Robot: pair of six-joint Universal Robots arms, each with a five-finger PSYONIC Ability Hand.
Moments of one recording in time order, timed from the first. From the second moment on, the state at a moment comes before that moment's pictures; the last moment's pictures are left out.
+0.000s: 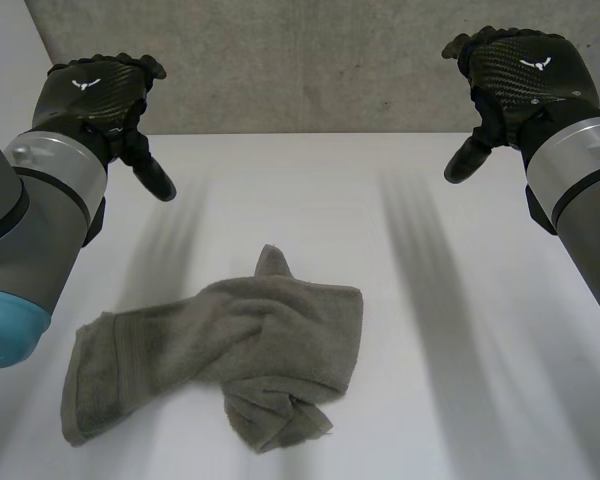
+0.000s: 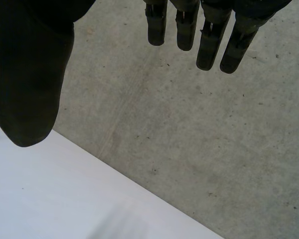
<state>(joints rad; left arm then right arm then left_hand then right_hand) 4.21 -1.76 -1.28 3.04 -1.82 3.25 2.05 -1.45 1.33 0.06 1.67 2.97 0.28 0.27 0.27 0.27 0.28 0.19 0.24 0.24 0.22 0.06</state>
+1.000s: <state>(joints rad) 4.54 -1.84 -1.81 3.13 -1.53 3.29 2.17 -0.78 1.00 0.24 1.41 2.79 0.28 0.27 0.27 0.27 0.28 0.19 0.24 0.24 0.22 0.06</state>
